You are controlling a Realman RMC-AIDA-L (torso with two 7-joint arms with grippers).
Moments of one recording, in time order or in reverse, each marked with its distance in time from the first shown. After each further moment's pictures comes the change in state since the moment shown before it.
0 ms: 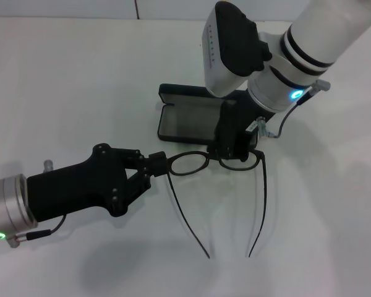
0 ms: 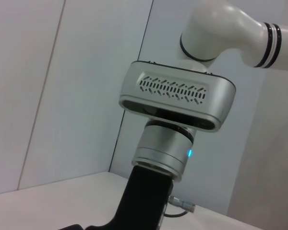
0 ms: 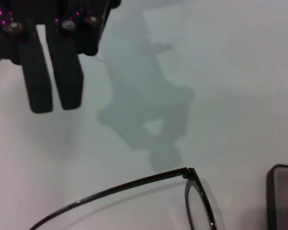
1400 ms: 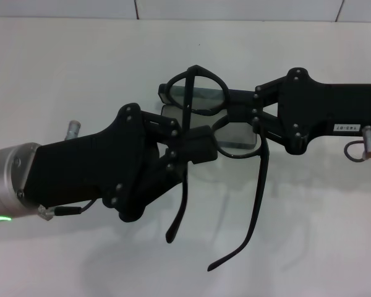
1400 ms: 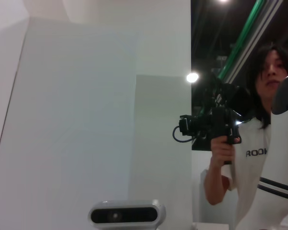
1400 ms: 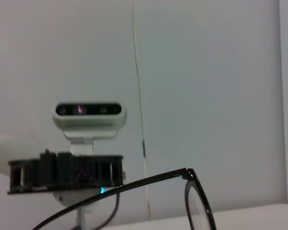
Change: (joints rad) left arm -0.126 -0.006 0.174 -0.028 -0.326 0.319 0.068; right arm -0.789 -0.008 0.288 -0.533 0.735 -0.220 -0.364
